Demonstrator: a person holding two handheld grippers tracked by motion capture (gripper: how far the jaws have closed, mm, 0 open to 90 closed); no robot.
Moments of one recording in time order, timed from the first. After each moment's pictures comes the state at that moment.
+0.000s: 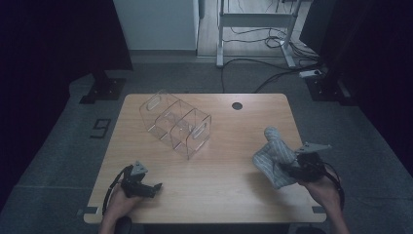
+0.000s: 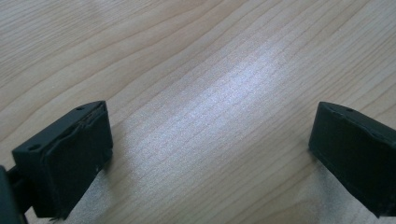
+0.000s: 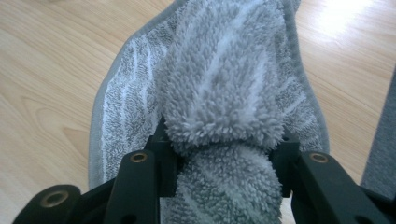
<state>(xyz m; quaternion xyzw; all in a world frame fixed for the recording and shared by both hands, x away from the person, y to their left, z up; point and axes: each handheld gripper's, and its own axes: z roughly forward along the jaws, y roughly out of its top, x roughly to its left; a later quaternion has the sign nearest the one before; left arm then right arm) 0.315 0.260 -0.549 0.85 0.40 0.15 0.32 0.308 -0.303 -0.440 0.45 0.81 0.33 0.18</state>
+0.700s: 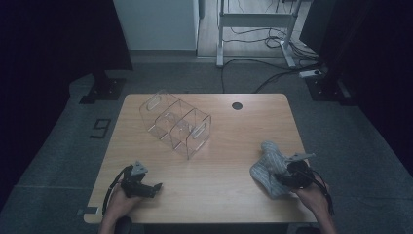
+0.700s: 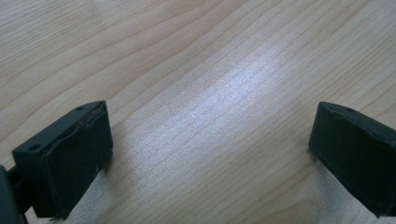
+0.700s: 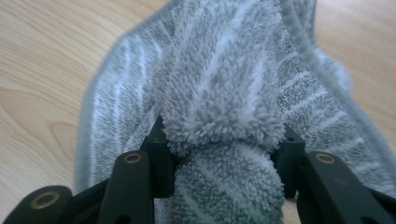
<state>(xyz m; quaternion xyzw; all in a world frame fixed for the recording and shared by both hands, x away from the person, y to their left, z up) 0.315 0.260 -0.549 0.85 0.40 0.15 0.32 0.319 -0.299 -0.509 0.47 0.83 0.27 0.15</state>
